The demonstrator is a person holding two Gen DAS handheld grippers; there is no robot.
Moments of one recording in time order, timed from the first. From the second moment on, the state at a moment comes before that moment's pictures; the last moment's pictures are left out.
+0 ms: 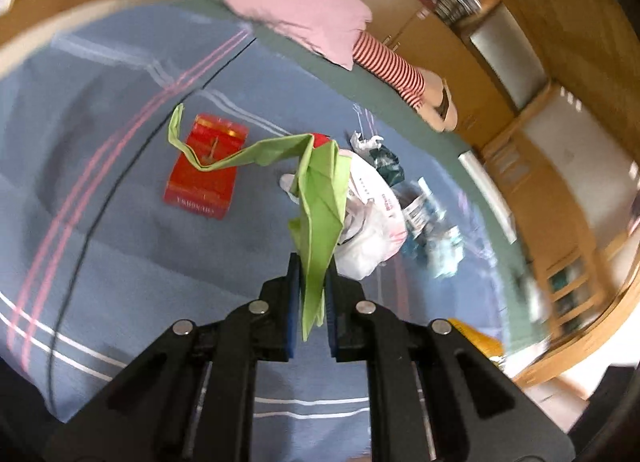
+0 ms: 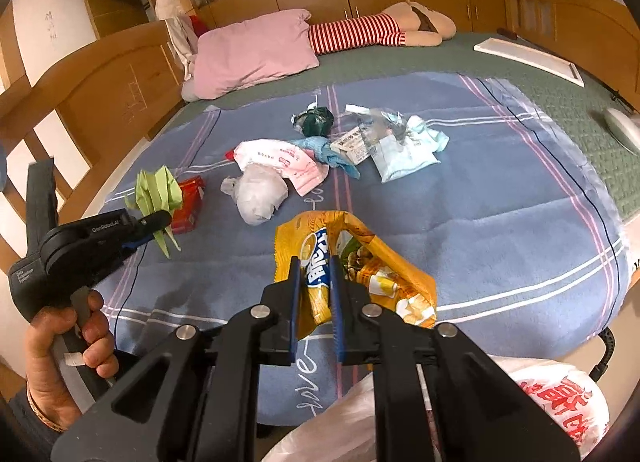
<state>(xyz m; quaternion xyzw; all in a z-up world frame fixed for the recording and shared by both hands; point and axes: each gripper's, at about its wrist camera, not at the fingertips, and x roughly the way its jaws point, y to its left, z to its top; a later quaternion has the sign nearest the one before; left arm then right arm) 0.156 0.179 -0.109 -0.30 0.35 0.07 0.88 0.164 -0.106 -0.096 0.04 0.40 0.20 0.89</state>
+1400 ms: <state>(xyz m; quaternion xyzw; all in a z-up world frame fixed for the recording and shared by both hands) 0.170 0.147 -0.098 -0.18 0.37 0.08 0.91 0.160 -0.116 -0.065 0.05 0.36 0.21 0.91</state>
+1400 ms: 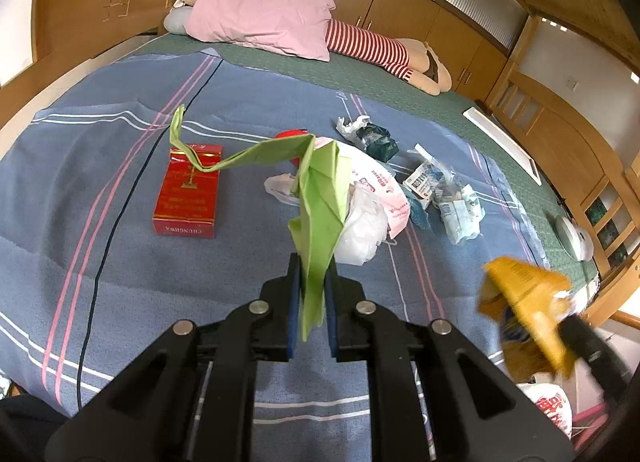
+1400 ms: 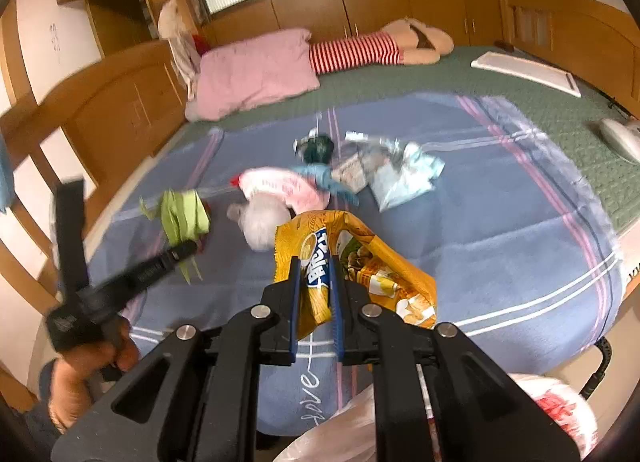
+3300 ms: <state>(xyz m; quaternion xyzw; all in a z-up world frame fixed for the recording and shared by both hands) 0.133 0.068 -0.074 -0.14 0.32 -0.03 0.94 0.094 -0.282 -0.038 0.16 0.37 0.10 0.91</state>
